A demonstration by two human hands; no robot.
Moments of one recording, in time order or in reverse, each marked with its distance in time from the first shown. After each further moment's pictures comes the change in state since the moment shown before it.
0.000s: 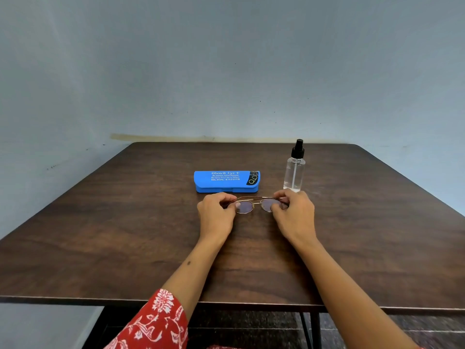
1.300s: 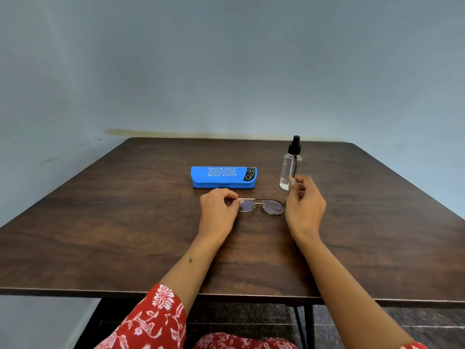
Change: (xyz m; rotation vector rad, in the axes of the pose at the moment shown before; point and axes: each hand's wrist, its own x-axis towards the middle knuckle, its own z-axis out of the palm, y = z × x) left_hand 0.000 -0.003 0.007 0.083 -0.032 0.138; right_hand 0.005 0.005 -0.003 0.224 0.350 0.031
